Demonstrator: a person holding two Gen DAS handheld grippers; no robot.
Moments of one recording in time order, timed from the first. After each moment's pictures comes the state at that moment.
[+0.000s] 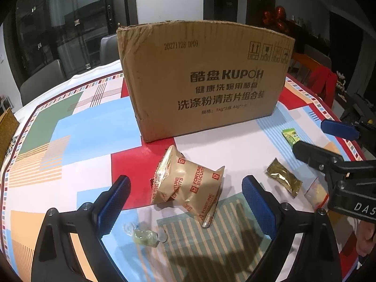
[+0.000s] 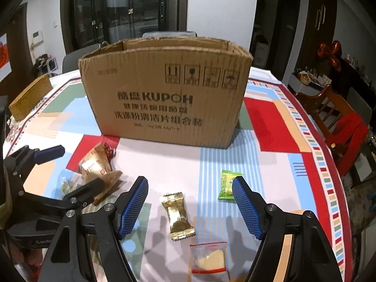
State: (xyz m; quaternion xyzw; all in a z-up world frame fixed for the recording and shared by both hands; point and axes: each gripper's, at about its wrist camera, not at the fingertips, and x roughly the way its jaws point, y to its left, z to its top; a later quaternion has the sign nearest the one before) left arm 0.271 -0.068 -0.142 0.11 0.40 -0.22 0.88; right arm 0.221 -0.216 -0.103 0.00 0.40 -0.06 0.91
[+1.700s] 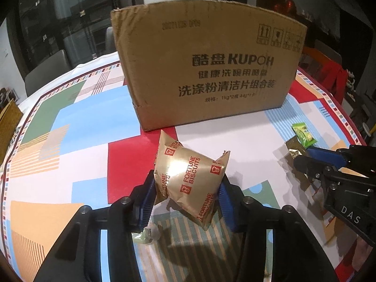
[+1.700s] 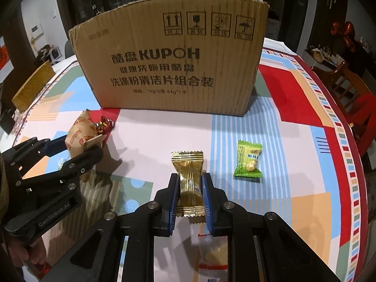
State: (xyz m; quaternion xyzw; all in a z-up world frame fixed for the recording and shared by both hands) left arm 0.276 -0.076 -0.152 0.11 0.42 -0.19 0.88; right arm 0.233 -0.223 -0.133 0.03 0.47 -0.02 0.88
